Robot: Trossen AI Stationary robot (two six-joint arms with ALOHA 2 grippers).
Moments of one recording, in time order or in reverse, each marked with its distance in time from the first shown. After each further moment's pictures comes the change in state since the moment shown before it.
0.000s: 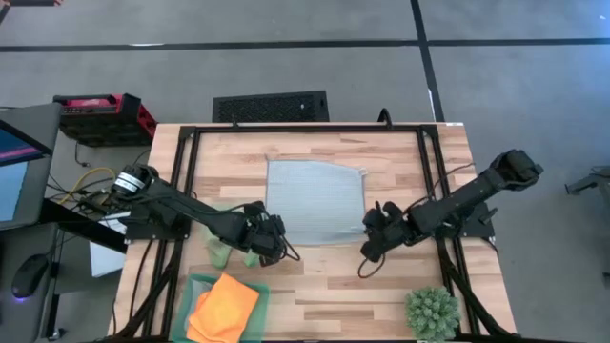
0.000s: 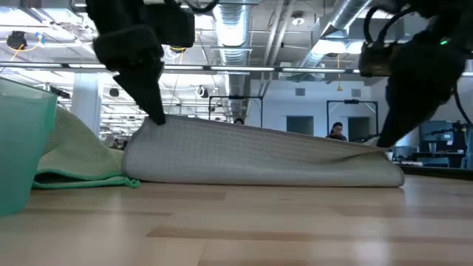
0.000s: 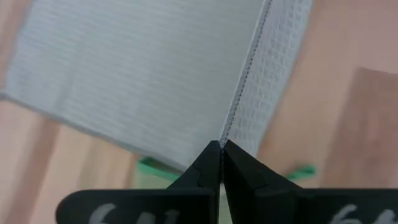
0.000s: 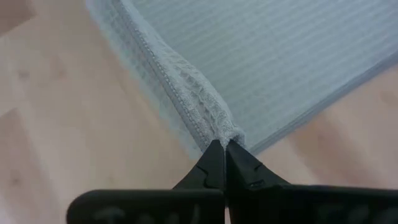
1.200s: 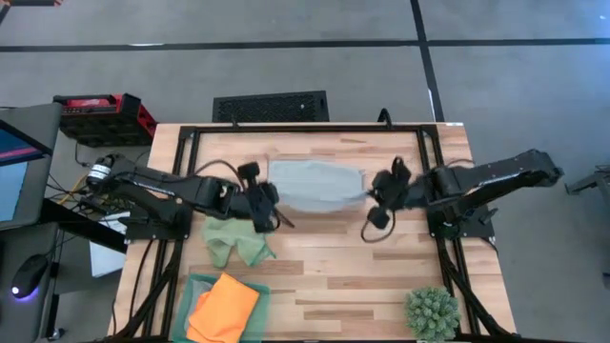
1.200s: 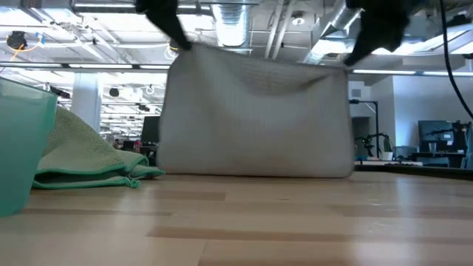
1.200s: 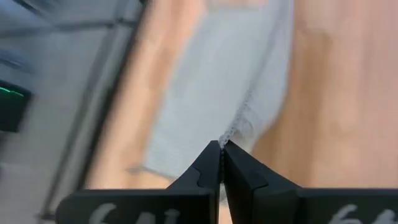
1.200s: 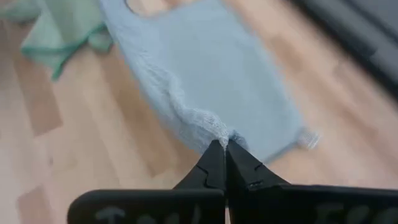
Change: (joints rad) left arm 0.129 -0.257 0.128 -0.067 -0.187 0.397; right arm -0.192 -0.259 0.294 -0.331 0.086 -0.297
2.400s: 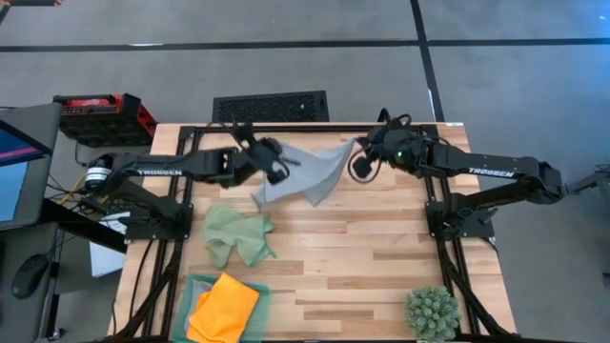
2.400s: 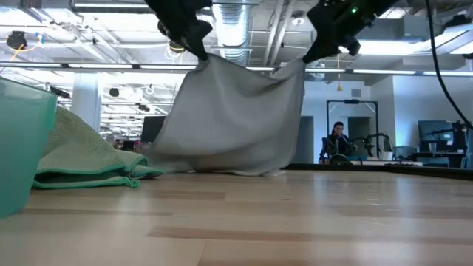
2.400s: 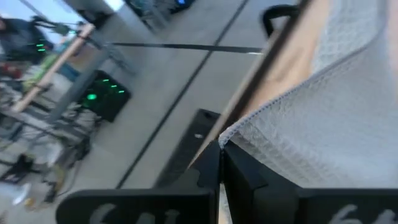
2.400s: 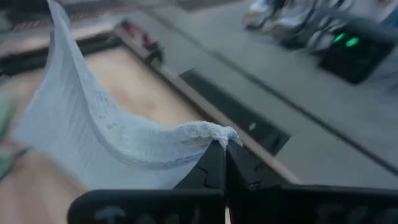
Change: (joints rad) left arm 0.346 -0.033 -0.092 0.420 -0.163 0.303; right arm -0.471 -0.002 -0.052 0.540 0.023 -0.493
